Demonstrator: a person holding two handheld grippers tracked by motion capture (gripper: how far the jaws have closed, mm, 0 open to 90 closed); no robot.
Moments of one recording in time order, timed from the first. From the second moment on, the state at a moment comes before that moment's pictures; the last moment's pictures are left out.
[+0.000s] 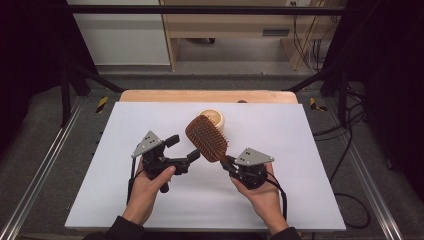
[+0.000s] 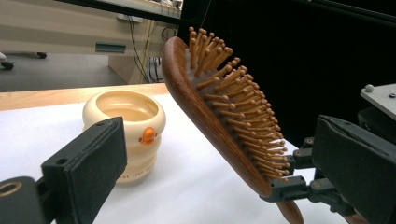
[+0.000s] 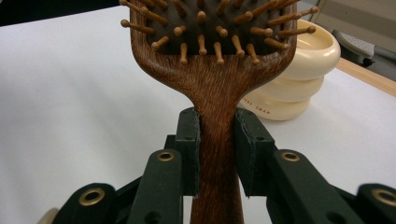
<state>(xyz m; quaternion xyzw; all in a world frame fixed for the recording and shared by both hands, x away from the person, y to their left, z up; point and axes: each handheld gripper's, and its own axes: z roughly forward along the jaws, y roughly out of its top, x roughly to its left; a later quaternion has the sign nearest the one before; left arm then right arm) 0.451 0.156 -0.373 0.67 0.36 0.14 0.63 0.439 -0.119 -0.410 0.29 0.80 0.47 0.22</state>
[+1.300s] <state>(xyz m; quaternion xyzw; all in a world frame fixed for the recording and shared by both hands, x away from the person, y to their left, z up) 0.478 0.144 -0.372 0.62 0.40 0.05 0.67 0.431 -0.109 -0.409 0.28 0.80 0.47 0.24</state>
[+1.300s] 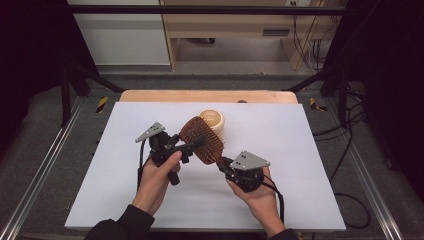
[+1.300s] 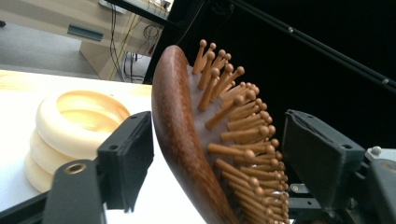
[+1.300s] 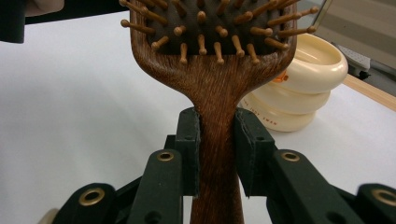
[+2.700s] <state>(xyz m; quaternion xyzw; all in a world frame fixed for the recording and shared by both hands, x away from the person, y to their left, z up) 0.474 0.139 -0.367 0.60 0.43 0.03 0.68 0.431 -0.103 -0.416 0.27 0.80 0.48 0.22</state>
